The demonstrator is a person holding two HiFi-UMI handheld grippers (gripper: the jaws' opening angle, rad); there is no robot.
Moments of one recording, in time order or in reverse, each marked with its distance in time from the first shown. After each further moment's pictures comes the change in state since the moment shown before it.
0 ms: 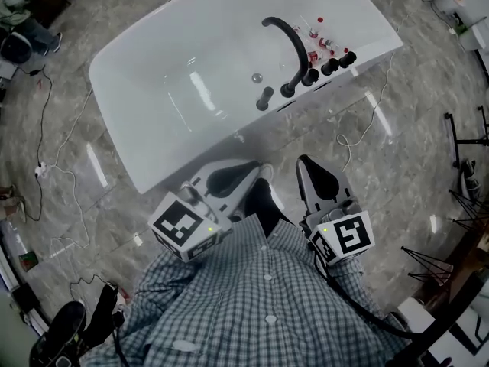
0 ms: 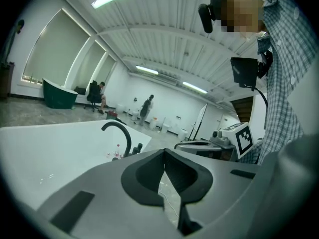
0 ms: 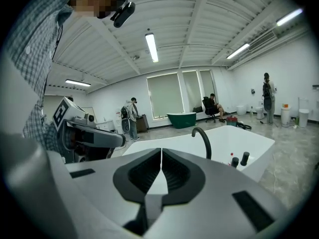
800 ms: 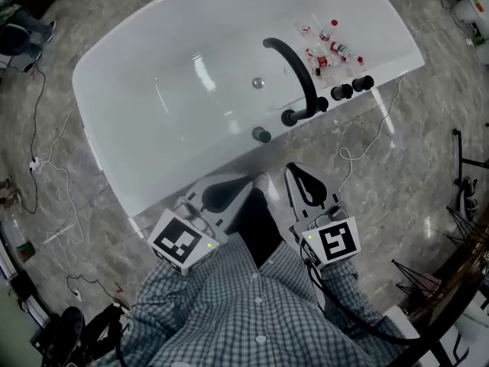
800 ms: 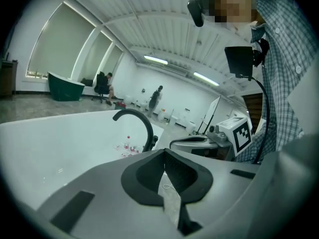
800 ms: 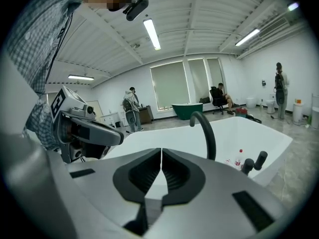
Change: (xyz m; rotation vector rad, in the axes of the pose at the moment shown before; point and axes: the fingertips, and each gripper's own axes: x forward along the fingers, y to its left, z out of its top) left arm 0.098 0.131 -0.017 -0.040 0.111 0.080; right arm 0.147 -0.095 -0.033 -0.020 0.114 0.096
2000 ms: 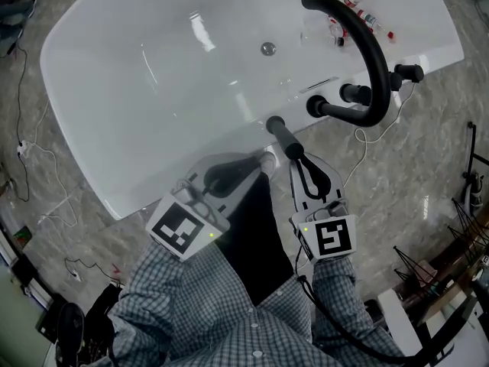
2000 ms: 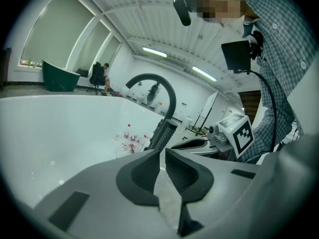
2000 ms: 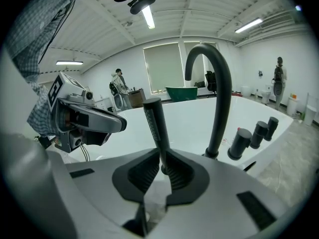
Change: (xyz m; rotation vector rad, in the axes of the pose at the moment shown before) left arm 0.075 0.109 -0.110 0.029 0.045 -0.088; right arm 0.111 -0.040 -0.149 0.015 0.187 -0.093
